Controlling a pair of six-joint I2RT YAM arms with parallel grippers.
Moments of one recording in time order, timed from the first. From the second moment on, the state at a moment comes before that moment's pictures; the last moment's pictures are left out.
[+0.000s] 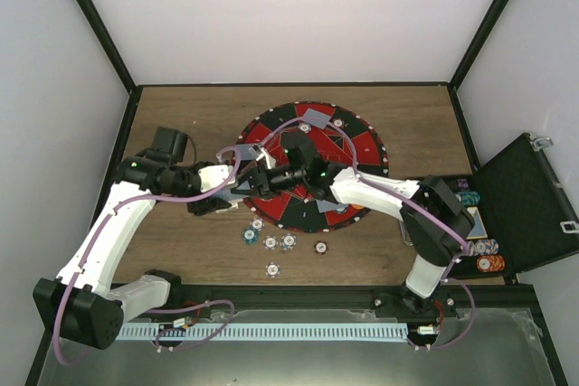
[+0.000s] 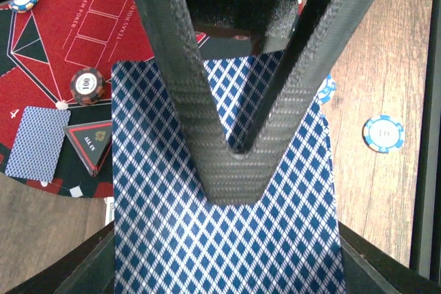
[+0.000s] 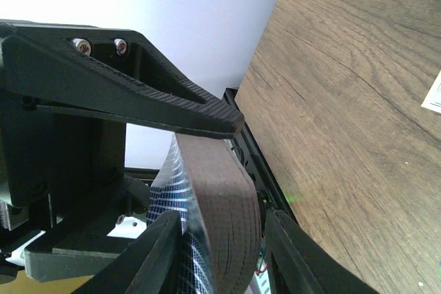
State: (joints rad) left arm -0.25 1.13 1.09 -1.10 0.54 1.02; right arm 0.84 1.73 1.13 0.19 -0.83 0.92
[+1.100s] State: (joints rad) left arm -0.25 1.13 1.09 -1.09 0.52 1.02; right arm 0.64 1.59 1.12 -0.13 -0.78 0.75
